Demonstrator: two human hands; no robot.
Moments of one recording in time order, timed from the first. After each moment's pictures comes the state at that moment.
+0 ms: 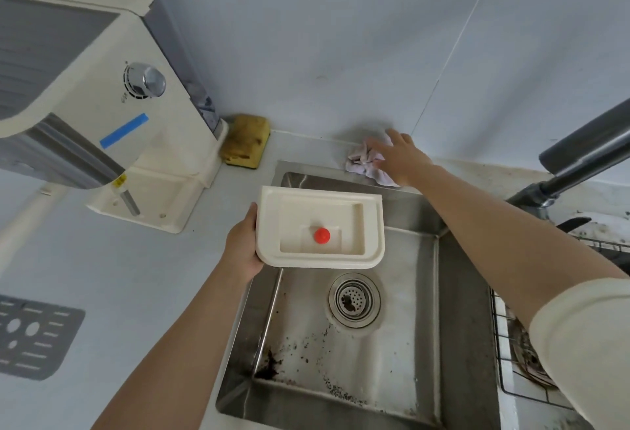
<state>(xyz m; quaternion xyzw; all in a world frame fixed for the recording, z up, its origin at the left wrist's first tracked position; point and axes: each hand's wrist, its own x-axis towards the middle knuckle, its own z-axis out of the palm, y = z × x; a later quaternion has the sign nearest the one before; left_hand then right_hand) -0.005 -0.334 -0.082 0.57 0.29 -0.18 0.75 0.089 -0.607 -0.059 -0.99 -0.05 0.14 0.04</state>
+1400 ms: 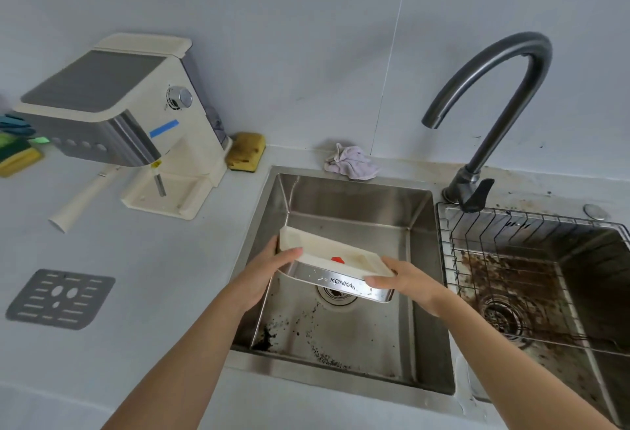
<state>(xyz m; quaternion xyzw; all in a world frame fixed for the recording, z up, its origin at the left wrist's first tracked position) -0.135 -0.352 -0.033 0.69 0.03 -0.33 0.65 -0.182 -0.609 -0.048 -0.75 0.08 0.31 0.57</state>
